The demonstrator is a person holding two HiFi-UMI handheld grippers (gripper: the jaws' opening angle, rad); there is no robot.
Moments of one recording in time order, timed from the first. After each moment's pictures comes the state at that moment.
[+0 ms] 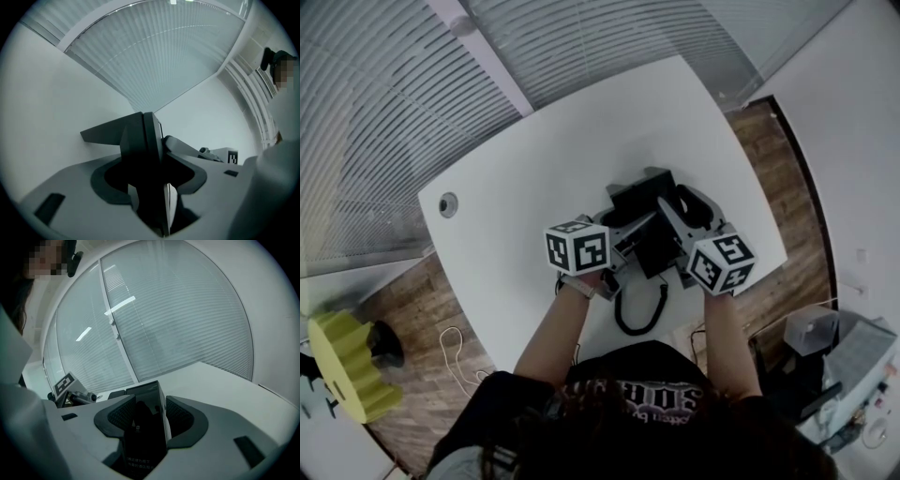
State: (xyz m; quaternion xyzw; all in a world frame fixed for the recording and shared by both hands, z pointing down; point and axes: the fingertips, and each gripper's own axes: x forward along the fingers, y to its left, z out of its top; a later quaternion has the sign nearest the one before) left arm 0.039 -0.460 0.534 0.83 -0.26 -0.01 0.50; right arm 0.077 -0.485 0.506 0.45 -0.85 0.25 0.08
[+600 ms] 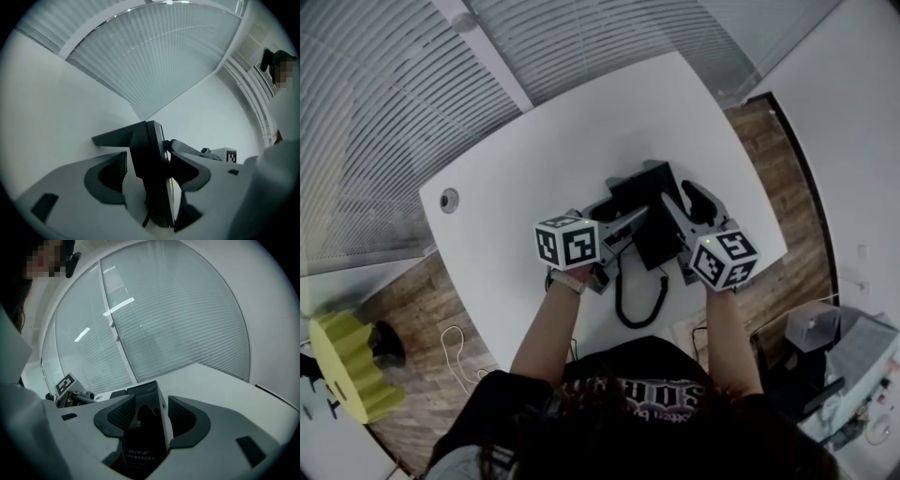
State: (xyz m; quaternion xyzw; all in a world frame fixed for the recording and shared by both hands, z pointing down) left arm 0.019 -0.457 0.531 0.83 -0.27 0.00 0.48; right arm 0.085 -0.477 0.502 0.46 -0.85 0.25 0.07
